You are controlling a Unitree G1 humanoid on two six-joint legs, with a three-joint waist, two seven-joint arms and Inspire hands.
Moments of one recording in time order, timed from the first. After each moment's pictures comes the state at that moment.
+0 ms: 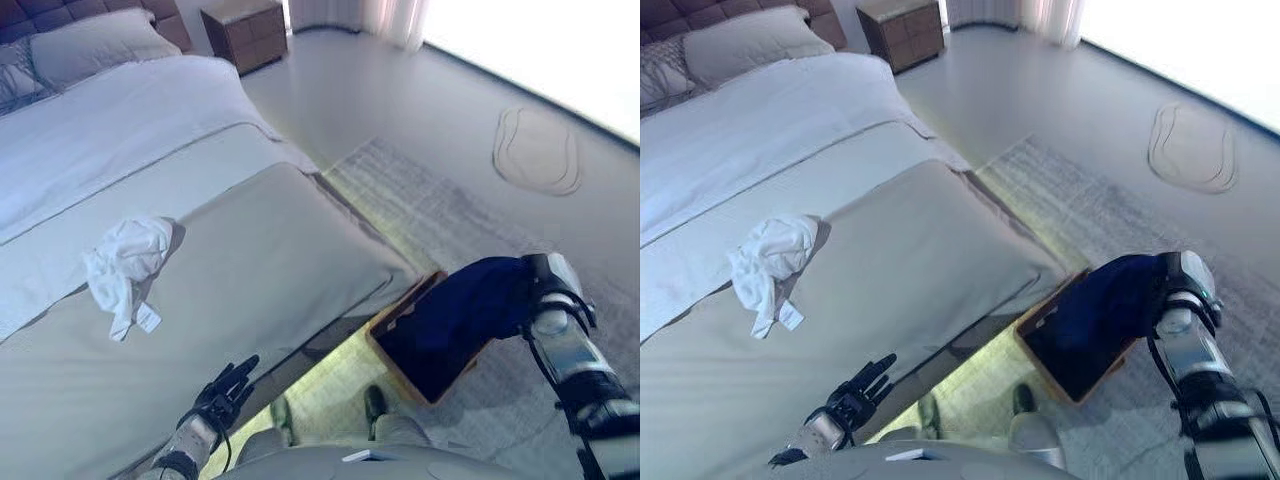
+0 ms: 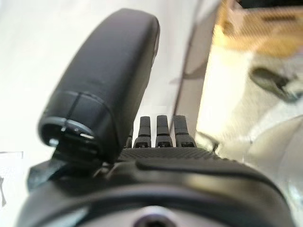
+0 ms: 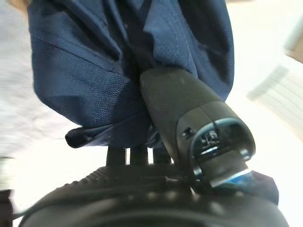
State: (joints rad) left arm -0.11 0.21 -0.08 1.05 -0.98 0.06 -0.03; right arm -0.37 -0.69 0.16 0.76 -0.10 0.29 -0.28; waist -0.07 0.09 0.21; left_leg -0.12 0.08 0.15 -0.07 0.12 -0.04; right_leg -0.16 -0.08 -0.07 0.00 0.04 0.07
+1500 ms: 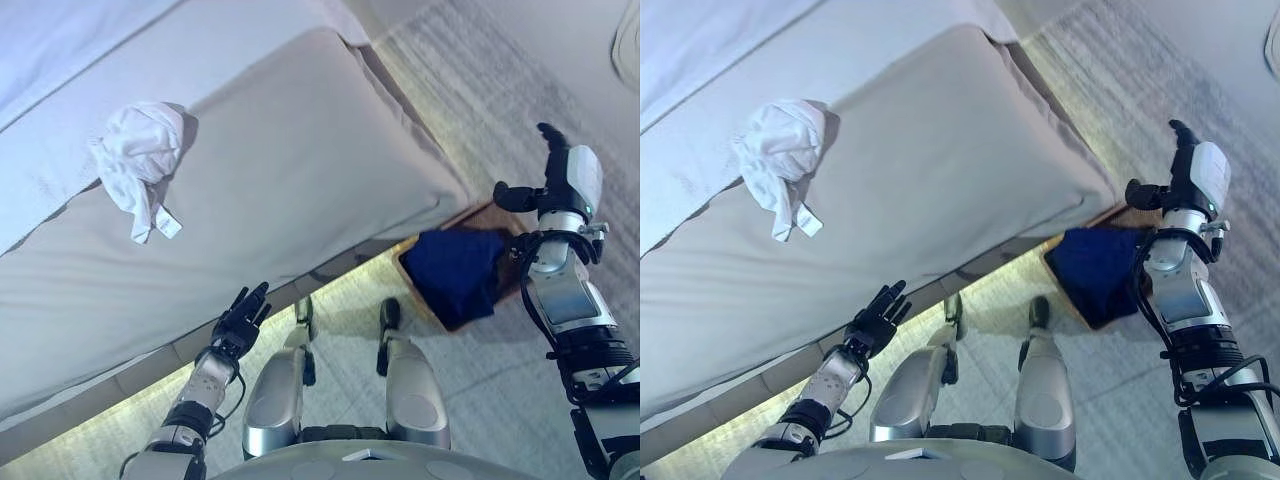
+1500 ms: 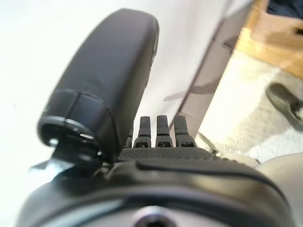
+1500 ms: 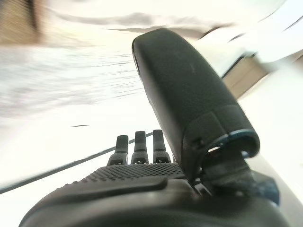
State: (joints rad) left arm -0.10 0.17 0.00 0.88 -1.08 0.04 -0.06; right arm -0.35 -0.70 0.07 0.24 -0.27 0.23 -0.32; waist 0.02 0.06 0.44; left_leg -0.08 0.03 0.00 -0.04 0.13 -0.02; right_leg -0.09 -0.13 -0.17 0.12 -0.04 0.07
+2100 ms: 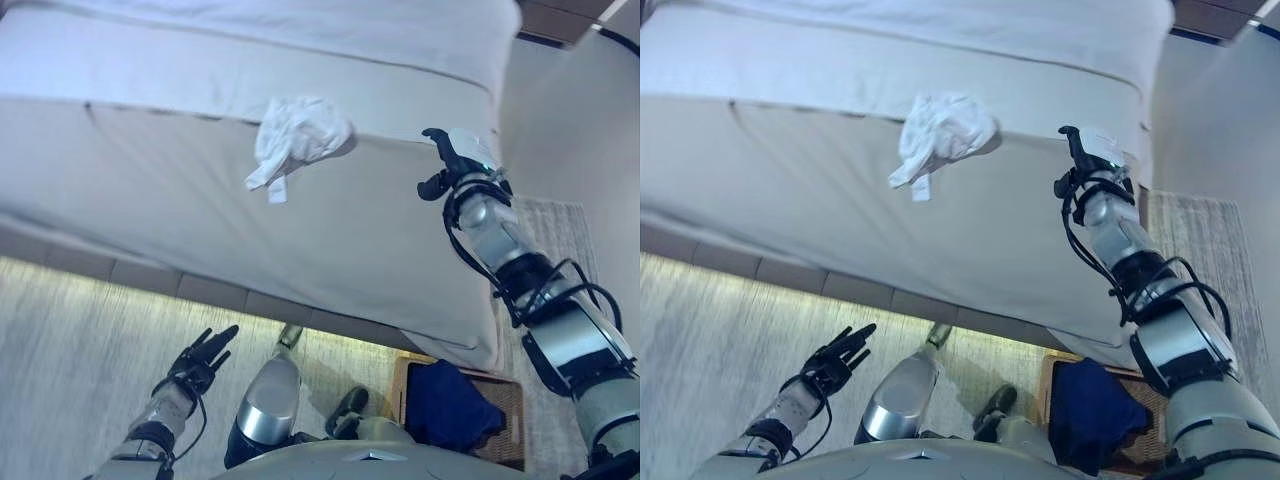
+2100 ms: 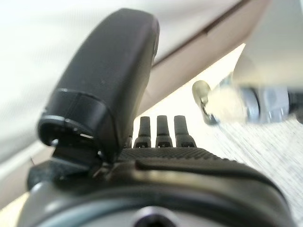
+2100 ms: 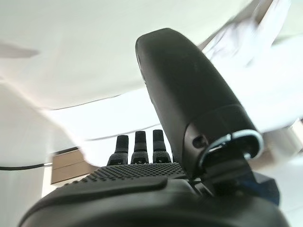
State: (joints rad) left arm -0.13 0.36 0.00 1.04 -0.90 0.06 -0.06; right arm -0.93 -0.54 0.51 0.80 -0.35 0.25 -0.19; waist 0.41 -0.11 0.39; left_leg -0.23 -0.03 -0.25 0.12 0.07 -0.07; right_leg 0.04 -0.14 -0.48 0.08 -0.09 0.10
